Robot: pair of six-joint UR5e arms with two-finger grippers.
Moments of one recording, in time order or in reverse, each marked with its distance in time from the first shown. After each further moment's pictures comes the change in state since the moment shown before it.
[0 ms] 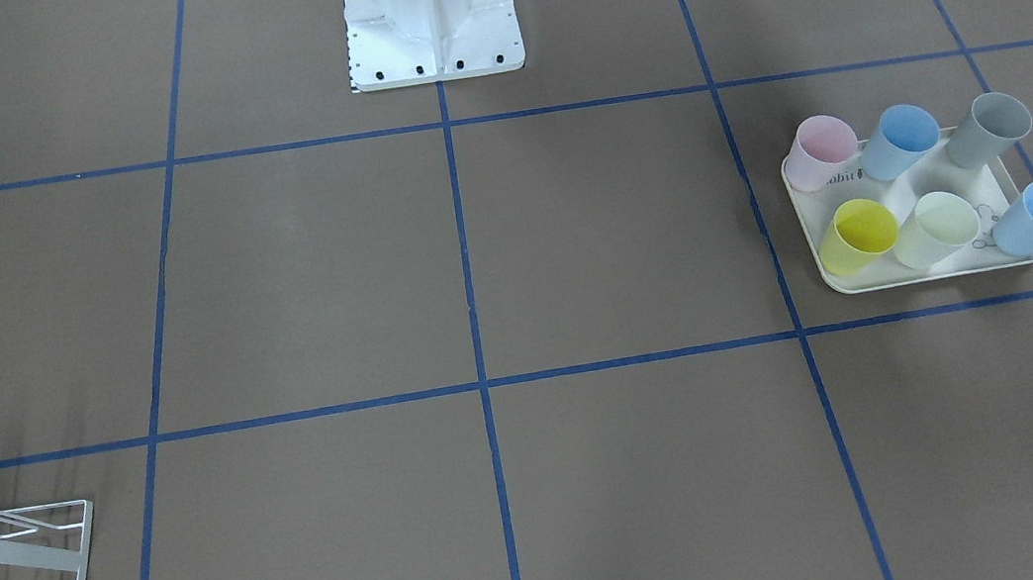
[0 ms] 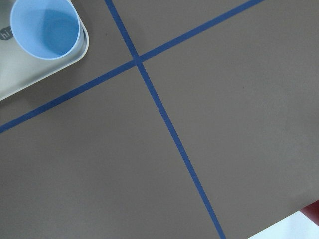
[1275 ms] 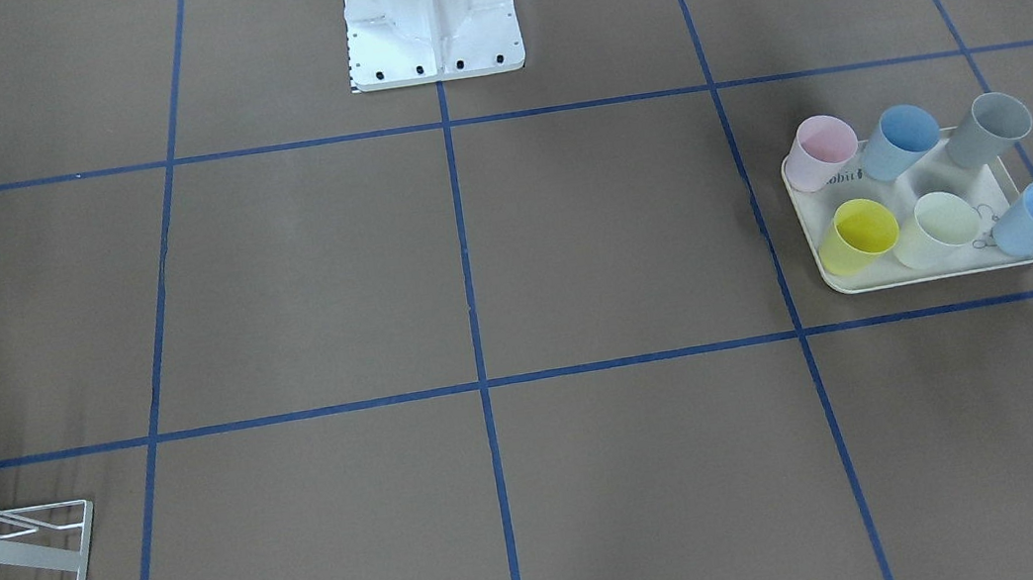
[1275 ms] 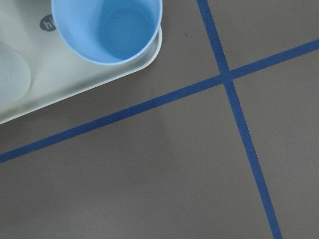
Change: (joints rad) left arm 0.221 0.032 0.174 -0.304 -0.051 -0.372; right arm -0.038 0.049 0.013 0.071 0.047 0.134
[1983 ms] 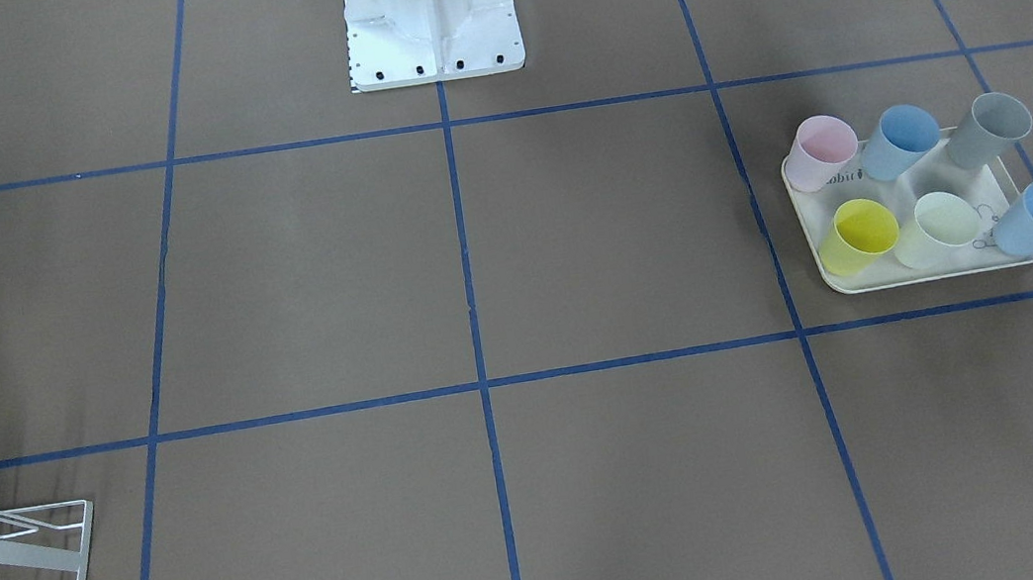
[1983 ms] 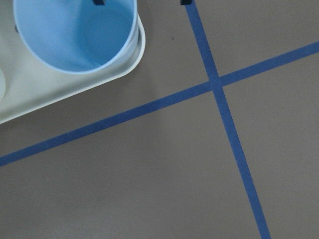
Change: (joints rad) left arm 0.009 -0.006 0.011 -0.010 -0.001 -0.005; right arm -0.001 0.005 0.000 -0.001 0.001 -0.001
